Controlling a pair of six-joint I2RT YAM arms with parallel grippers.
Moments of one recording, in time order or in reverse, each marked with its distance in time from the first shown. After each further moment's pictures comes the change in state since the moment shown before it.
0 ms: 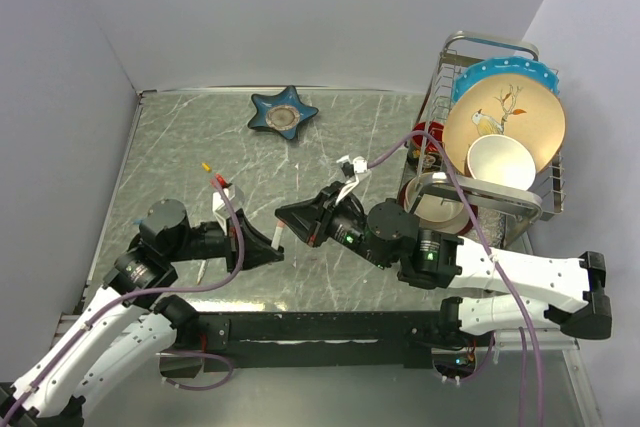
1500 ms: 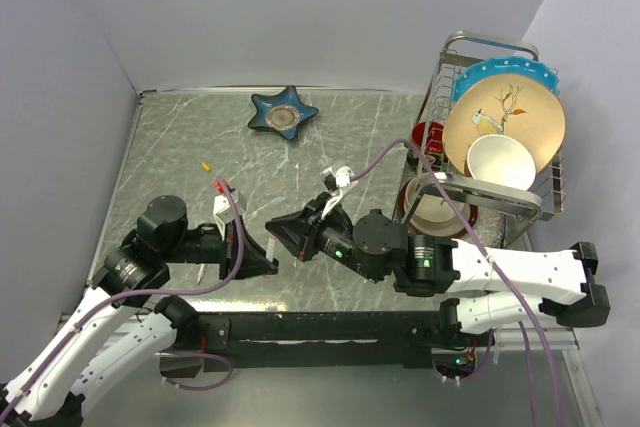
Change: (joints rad) left arm -0.008 0.020 0.113 -0.229 0.057 0.050; right arm 0.130 0.066 0.110 -0.108 0.117 -0.072
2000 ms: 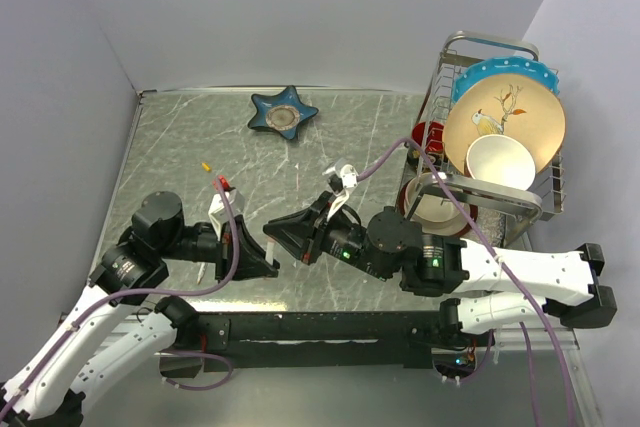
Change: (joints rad) left arm -0.001 0.022 0.042 0.039 0.106 -0.002; right arm 0.000 -0.033 -0.002 0.045 -0.108 -0.056
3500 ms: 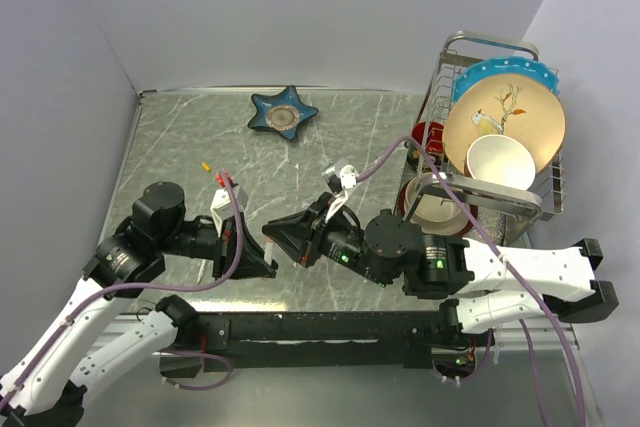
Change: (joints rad) left arm -0.002 0.069 0.121 -0.146 0.018 0.061; right arm 0.065 0.026 0.092 -0.091 0.101 0.011
